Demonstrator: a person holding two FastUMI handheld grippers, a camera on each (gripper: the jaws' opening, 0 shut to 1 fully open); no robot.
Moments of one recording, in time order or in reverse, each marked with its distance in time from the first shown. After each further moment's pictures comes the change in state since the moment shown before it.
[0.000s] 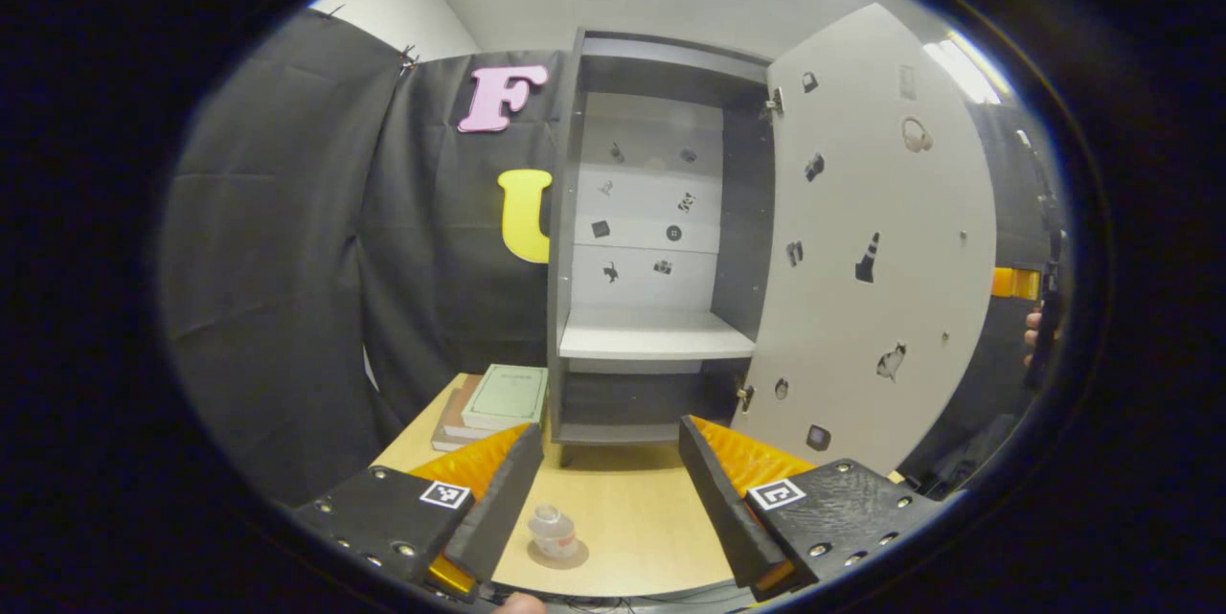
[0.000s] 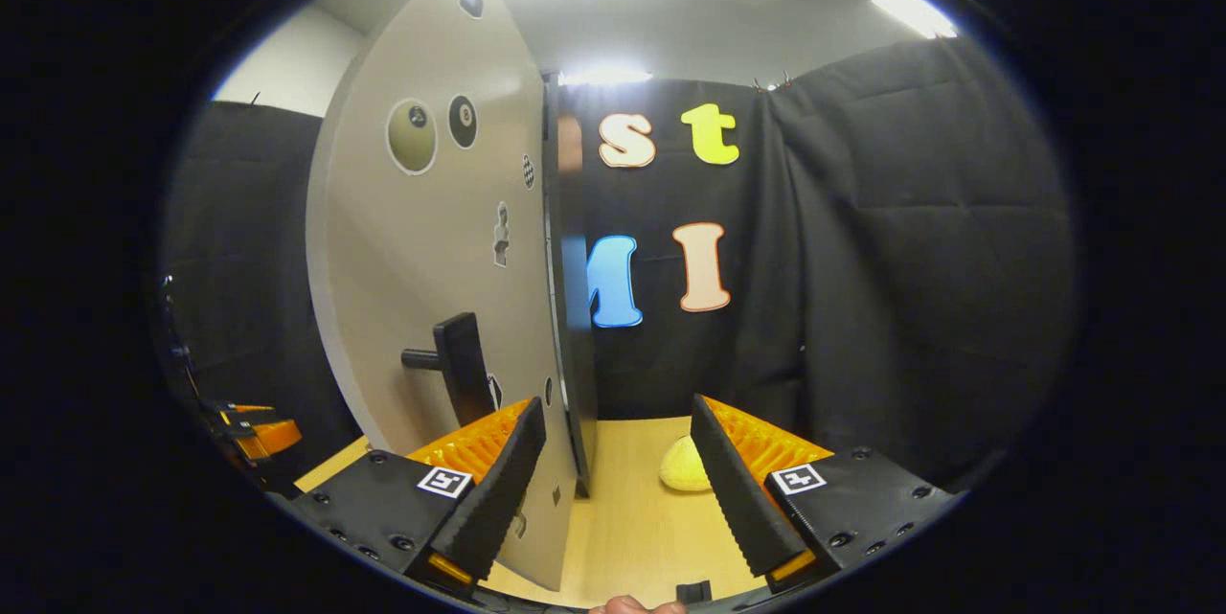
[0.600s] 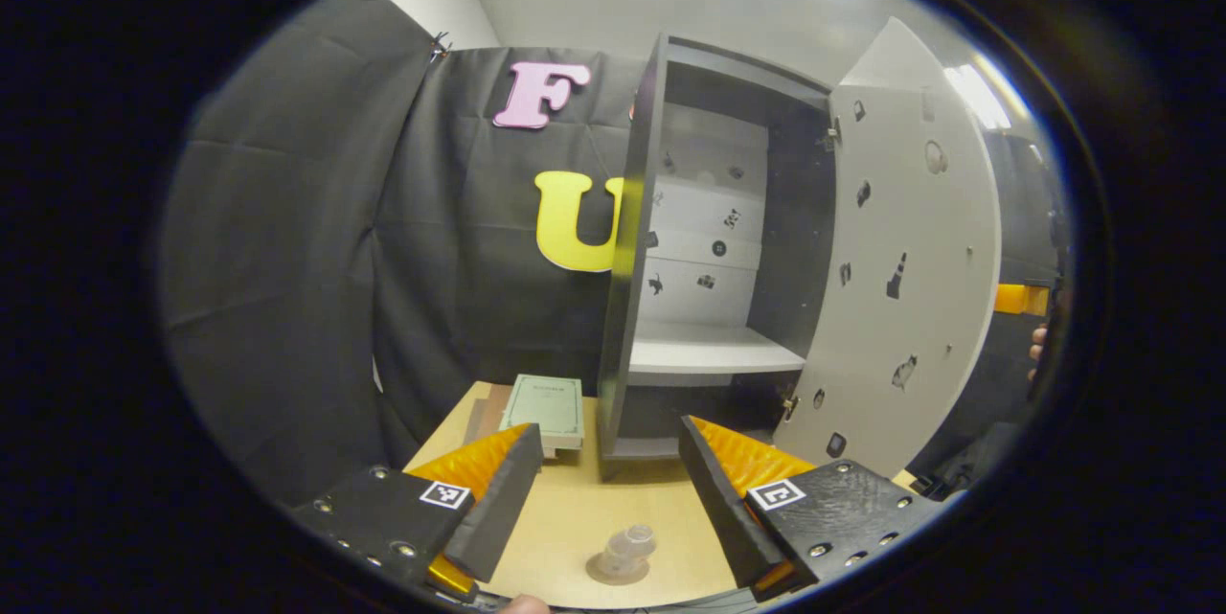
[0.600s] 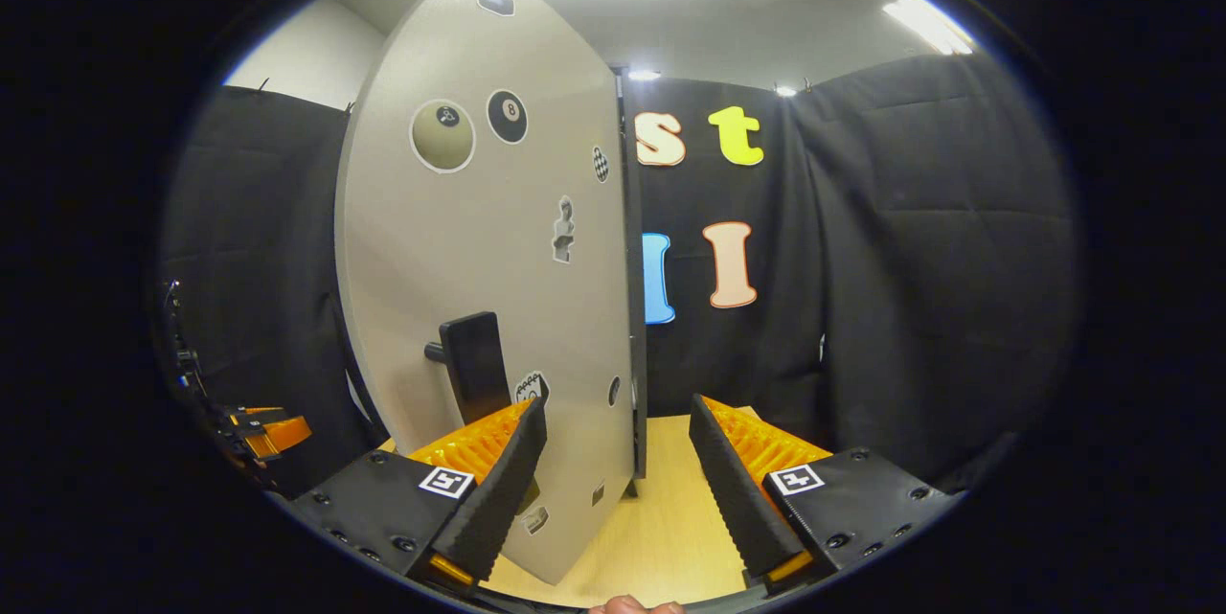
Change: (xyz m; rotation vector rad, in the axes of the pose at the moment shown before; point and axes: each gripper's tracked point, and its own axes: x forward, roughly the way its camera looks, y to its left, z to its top) left arm 0.012 0.132 -0.001 -0.045 -0.027 -0.004; right arm -0.009 0.134 -0.008 0.051 0.018 0.020
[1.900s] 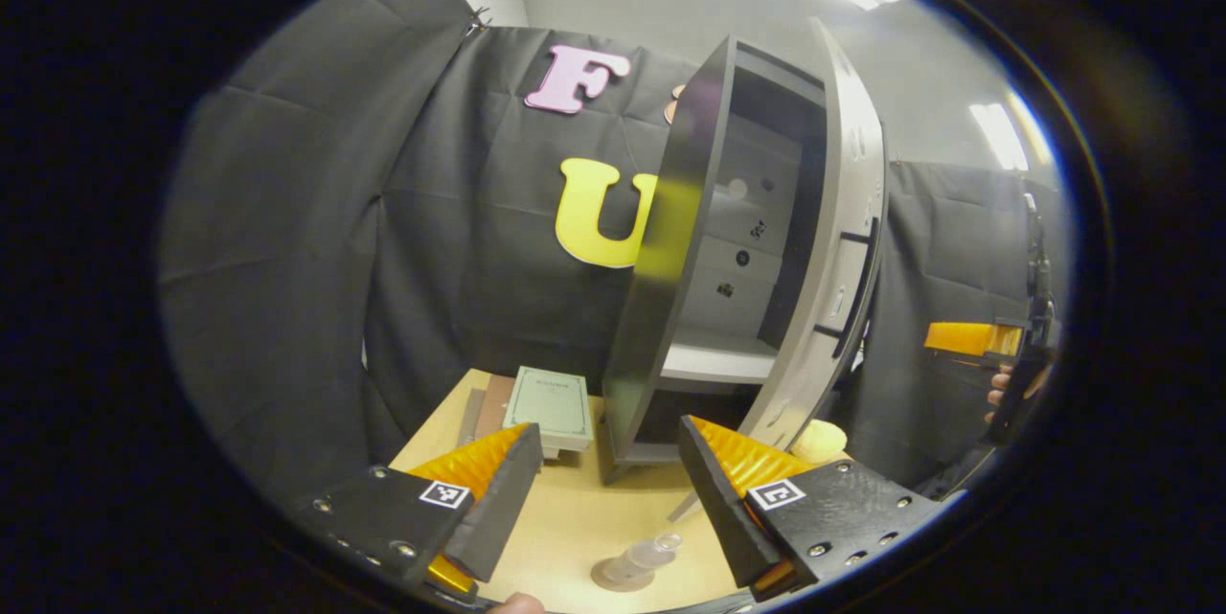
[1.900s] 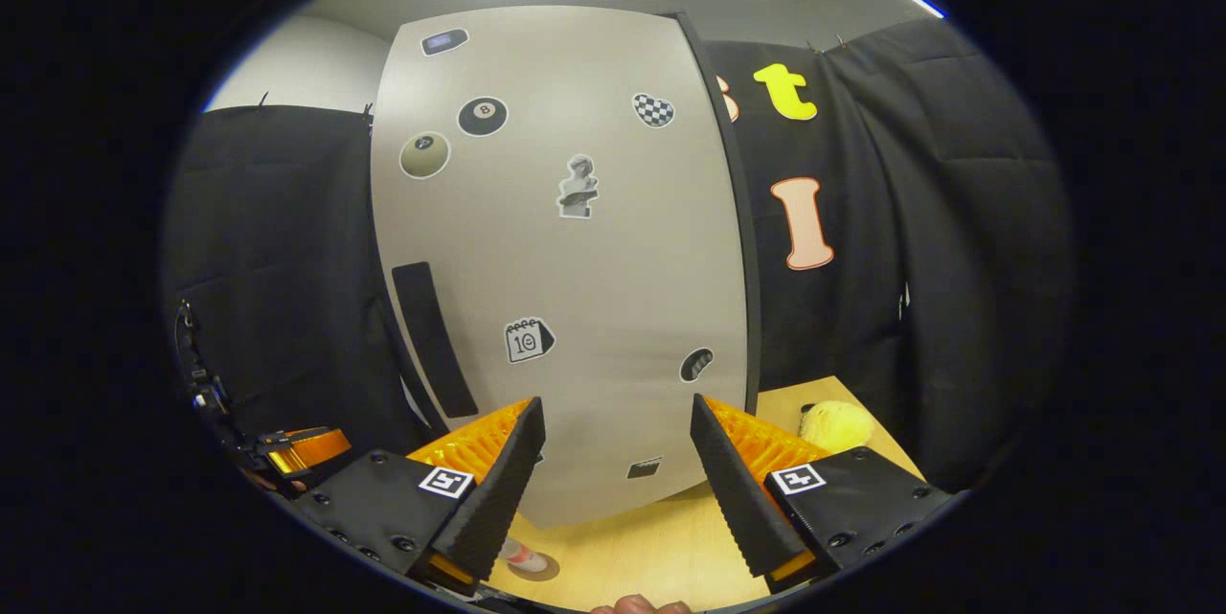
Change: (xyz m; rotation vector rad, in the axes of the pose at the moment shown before) left arm 0.034 0.045 0.003 -0.099 -0.004 -0.006; right arm 0.059 0.061 -0.029 0.063 0.057 0.141
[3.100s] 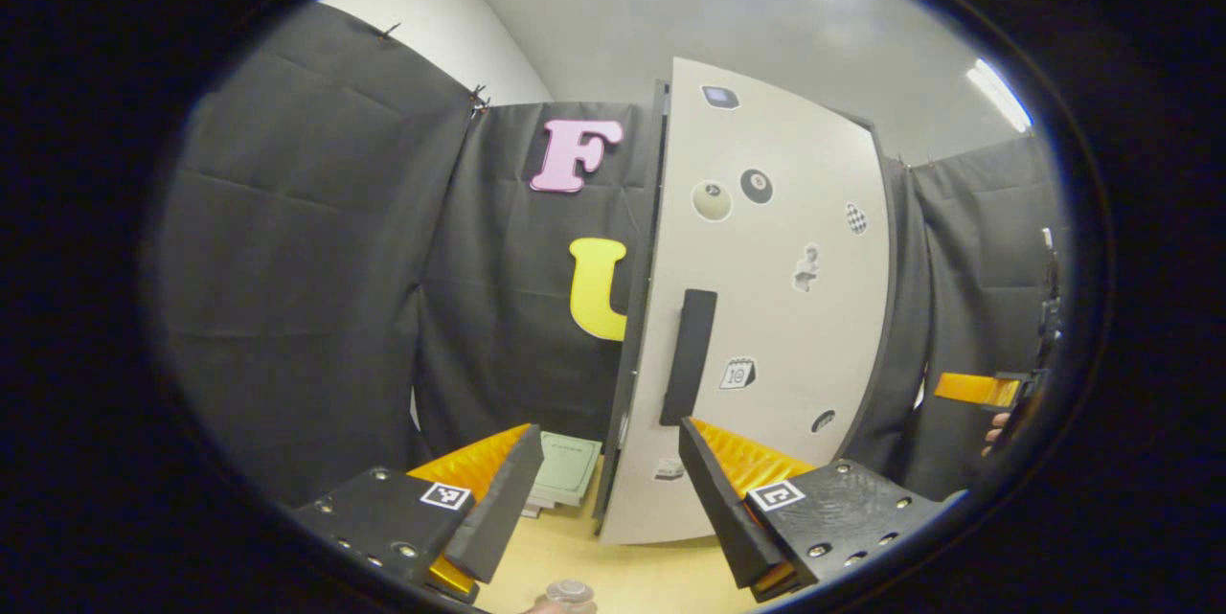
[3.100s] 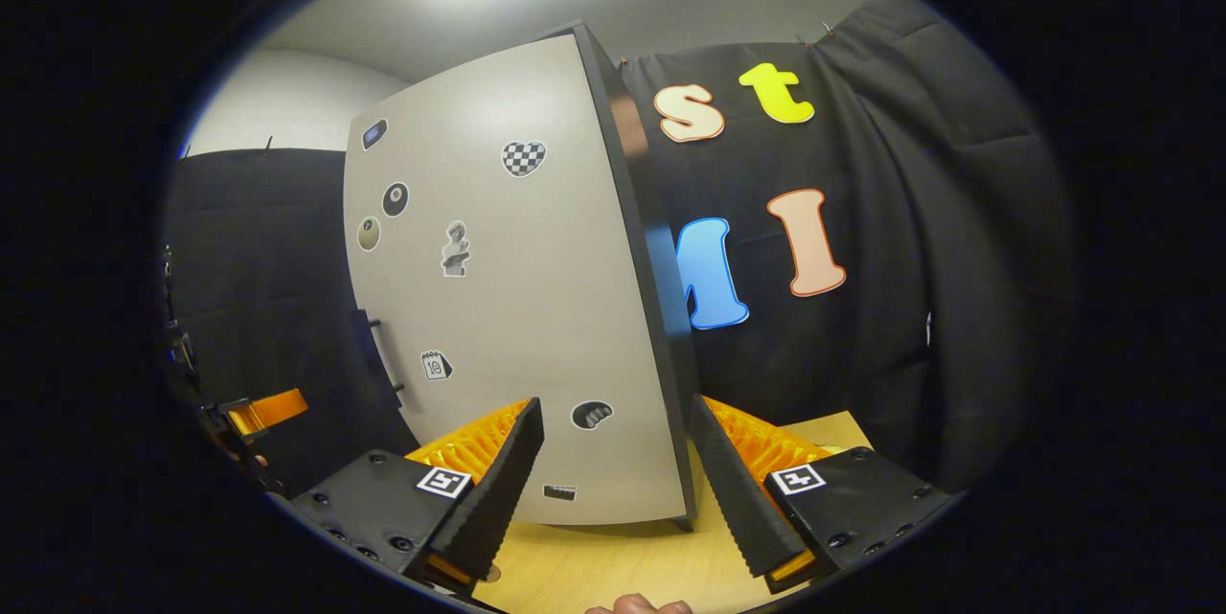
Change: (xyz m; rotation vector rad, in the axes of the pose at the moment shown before) left arm 0.010 -0.159 0.057 0.093 -0.205 0.224; right arm 0.038 -0.141 0.034 0.029 -0.073 0.164
